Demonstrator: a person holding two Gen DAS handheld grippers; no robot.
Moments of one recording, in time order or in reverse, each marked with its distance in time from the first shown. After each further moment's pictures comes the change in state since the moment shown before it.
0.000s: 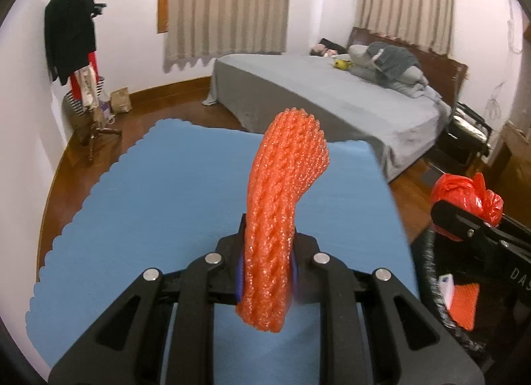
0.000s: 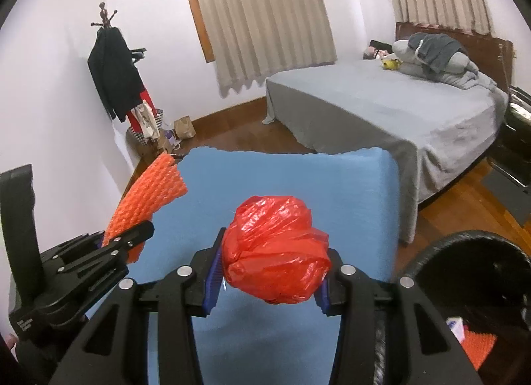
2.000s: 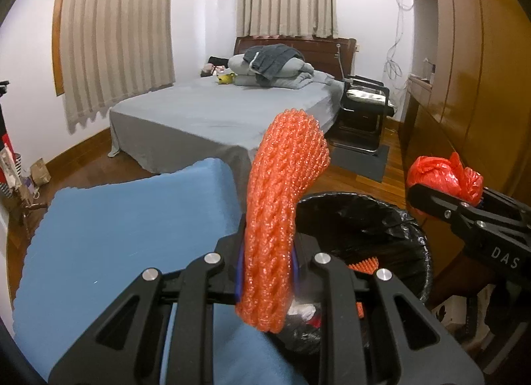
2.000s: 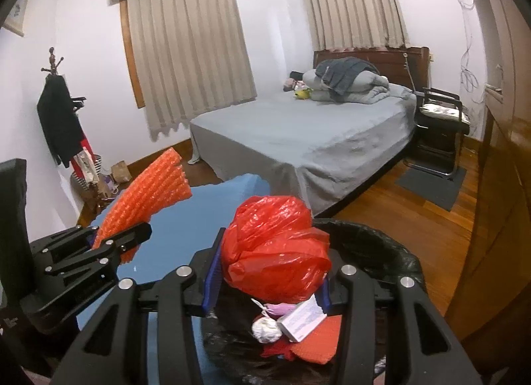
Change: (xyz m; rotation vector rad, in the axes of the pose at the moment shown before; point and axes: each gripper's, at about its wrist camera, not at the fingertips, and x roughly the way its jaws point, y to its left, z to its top) left arm -0.066 -0.205 -0.033 0.316 -0.079 -0.334; right arm -0.167 -0.120 -0.044 0.126 -0.169 -0.288
